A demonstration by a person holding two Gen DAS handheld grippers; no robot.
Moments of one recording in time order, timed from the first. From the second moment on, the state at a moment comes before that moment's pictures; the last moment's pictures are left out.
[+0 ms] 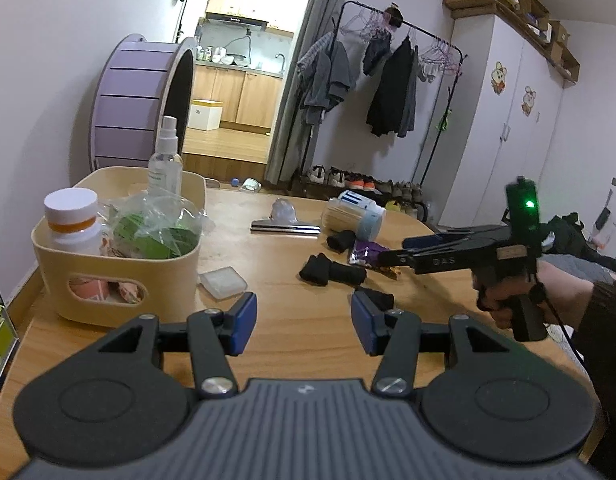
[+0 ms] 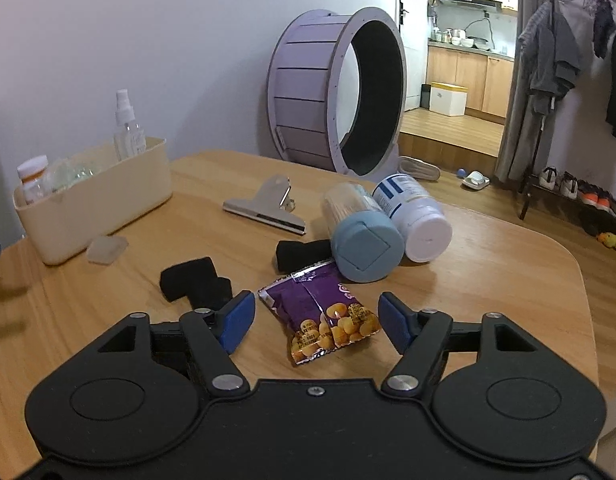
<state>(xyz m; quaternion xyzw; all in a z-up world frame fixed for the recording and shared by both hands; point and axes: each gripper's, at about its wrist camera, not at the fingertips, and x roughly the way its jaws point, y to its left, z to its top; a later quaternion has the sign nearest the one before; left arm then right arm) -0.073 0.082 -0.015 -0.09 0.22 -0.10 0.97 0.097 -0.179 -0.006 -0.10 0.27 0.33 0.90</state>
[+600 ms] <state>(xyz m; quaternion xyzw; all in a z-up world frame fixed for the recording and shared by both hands) -0.075 0.083 -0.015 -0.09 0.22 -0.10 0.97 0.095 -0.181 -0.009 -0.11 0.30 0.35 0.88</state>
